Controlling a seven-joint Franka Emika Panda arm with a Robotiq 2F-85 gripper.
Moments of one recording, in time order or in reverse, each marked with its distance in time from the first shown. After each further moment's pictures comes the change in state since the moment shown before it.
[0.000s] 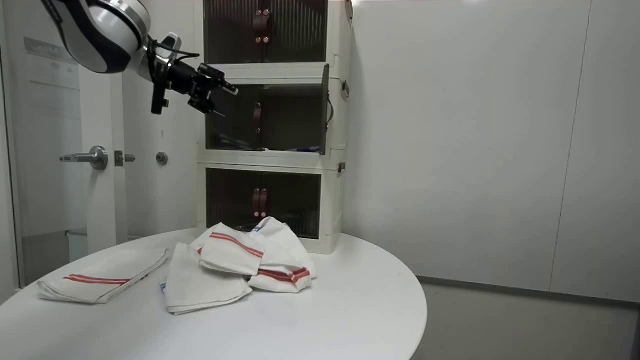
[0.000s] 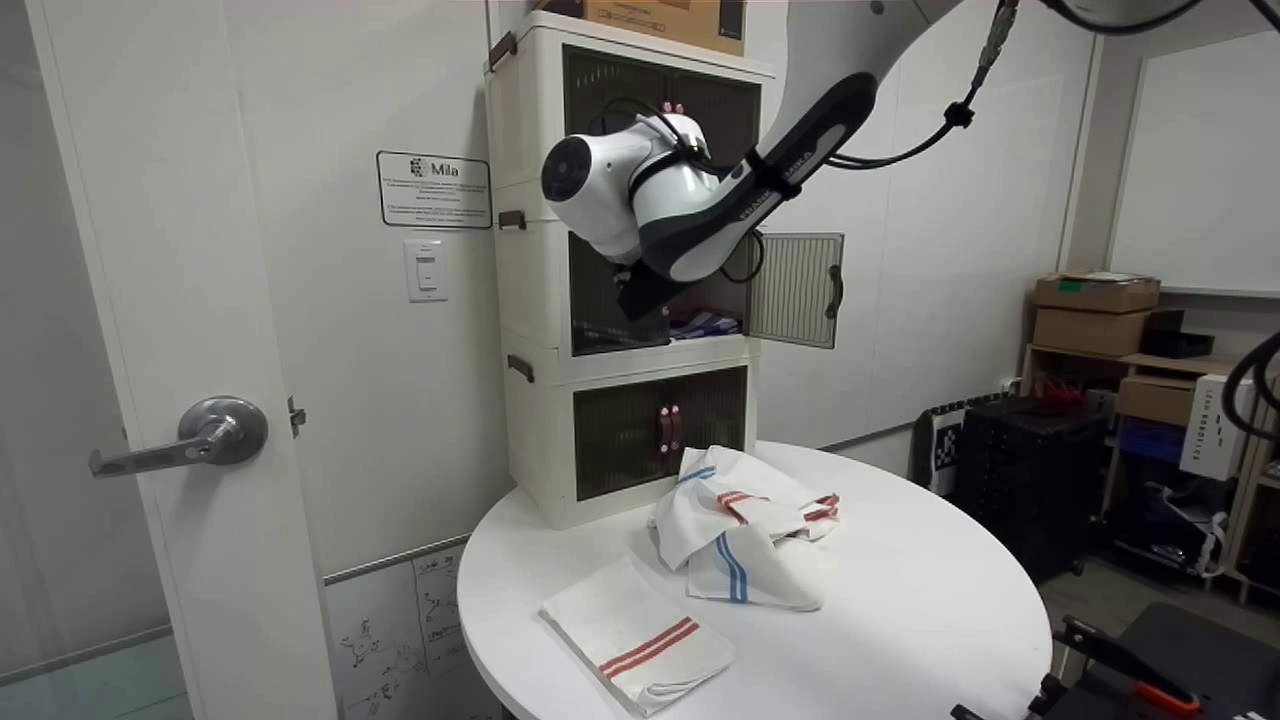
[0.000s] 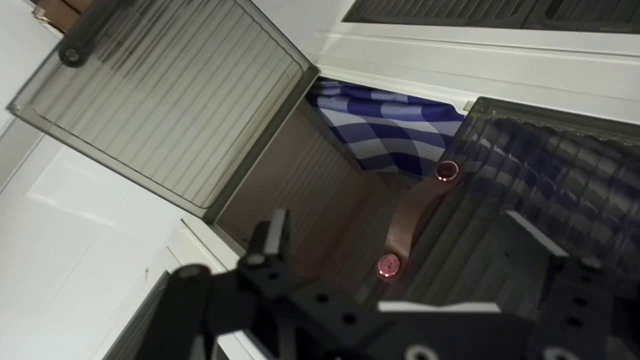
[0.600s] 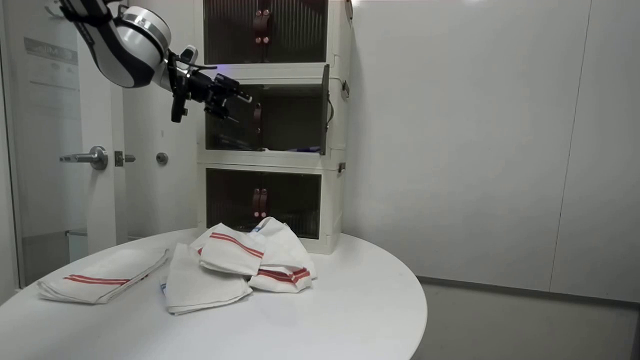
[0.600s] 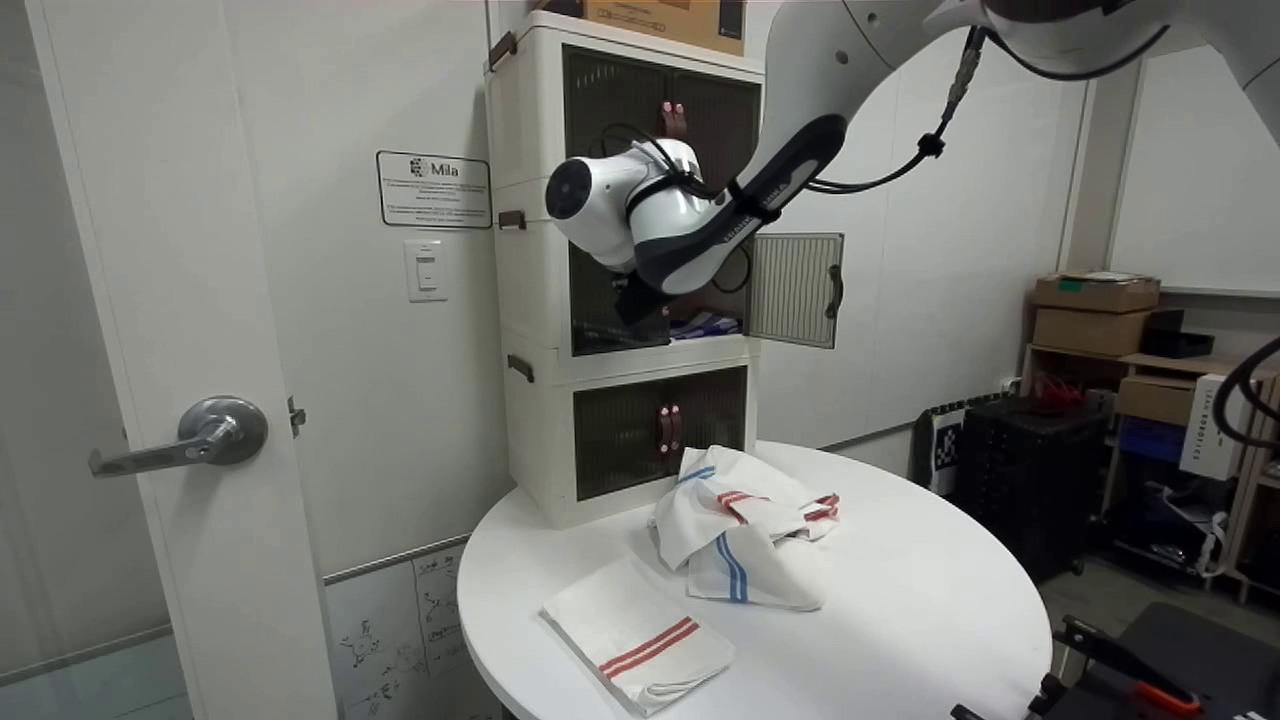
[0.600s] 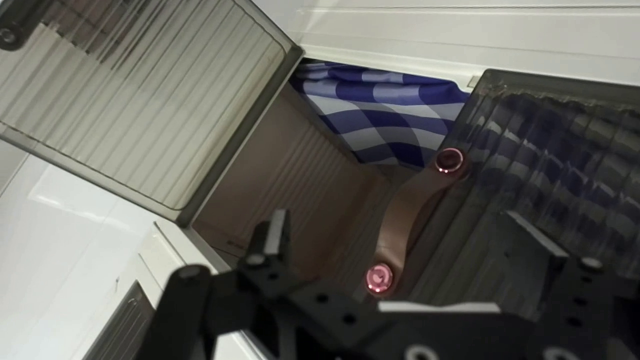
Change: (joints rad) arm -0.002 0.117 -0.049 0.144 -0.017 0.037 -0.004
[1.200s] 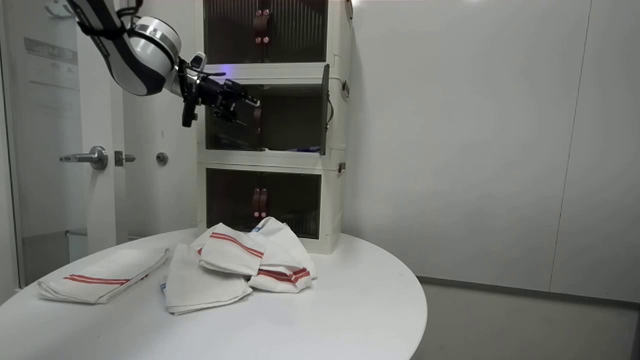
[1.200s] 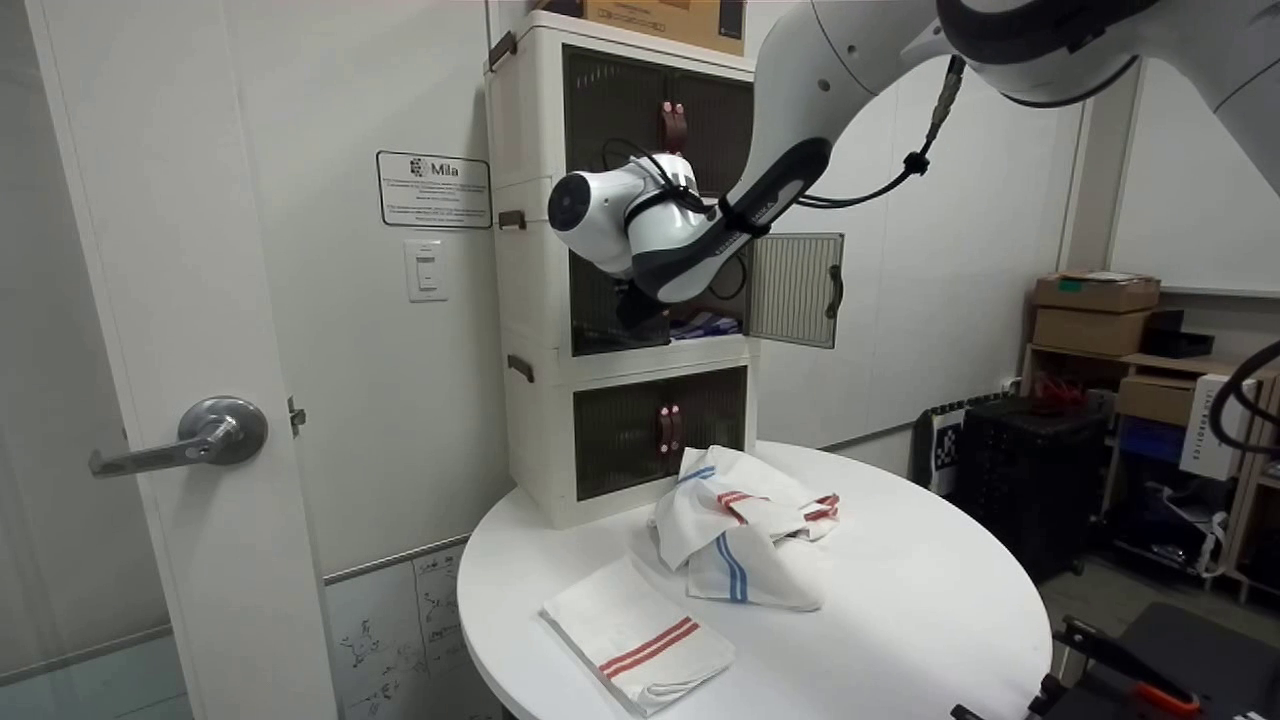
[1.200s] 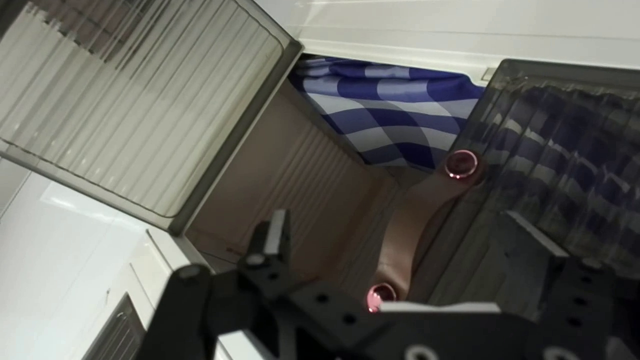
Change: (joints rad) arm 0.000 0.071 -0.028 0.086 0.000 0.000 -0.002
